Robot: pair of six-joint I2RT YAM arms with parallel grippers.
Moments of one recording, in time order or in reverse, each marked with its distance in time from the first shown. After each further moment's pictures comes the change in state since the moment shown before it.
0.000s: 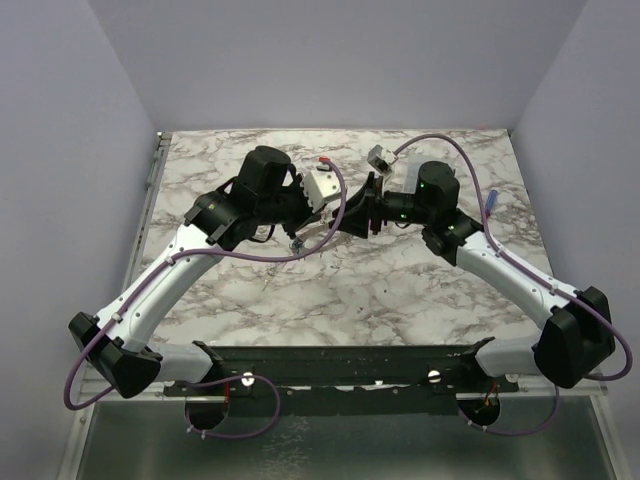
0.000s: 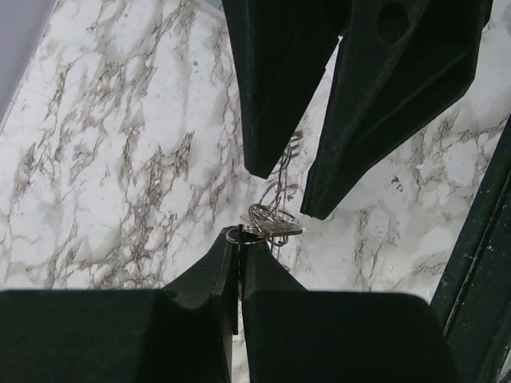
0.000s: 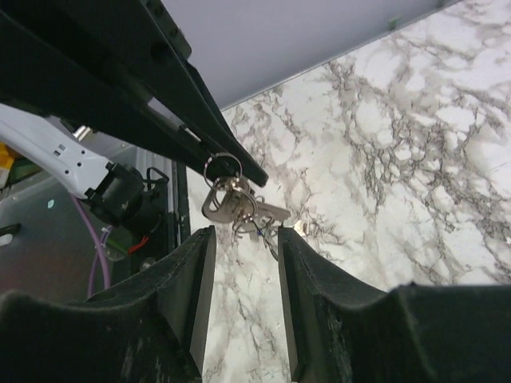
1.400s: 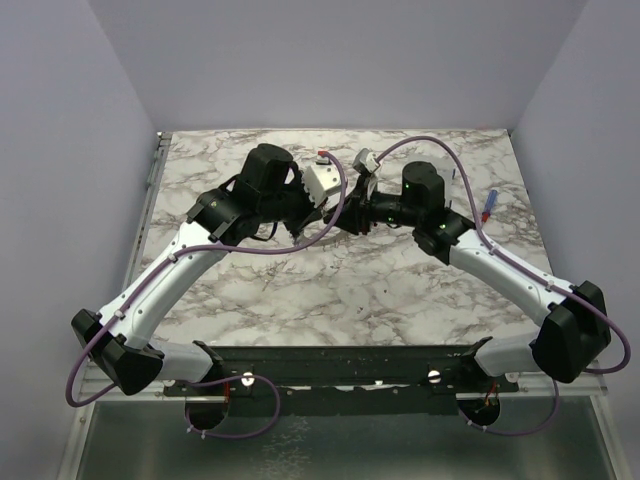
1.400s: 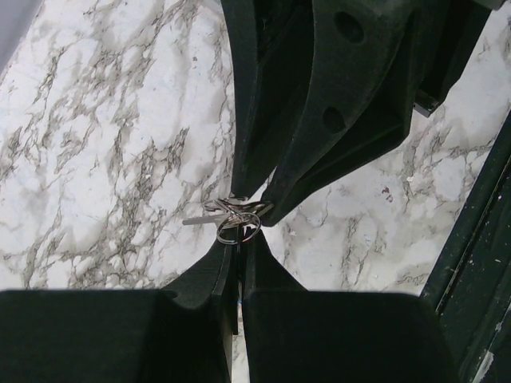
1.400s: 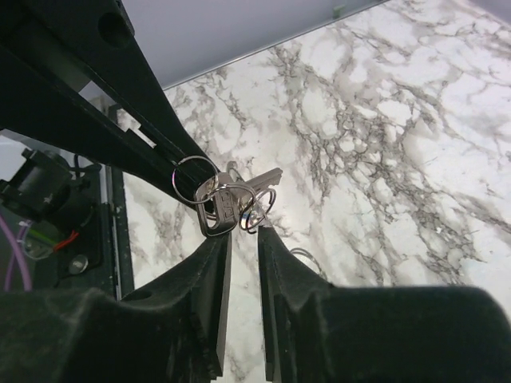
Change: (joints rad) left arm -0.005 0.018 0.021 0.000 -0.025 -0.087; right arm 0.064 0.032 0.066 -0.117 0.189 -0.201
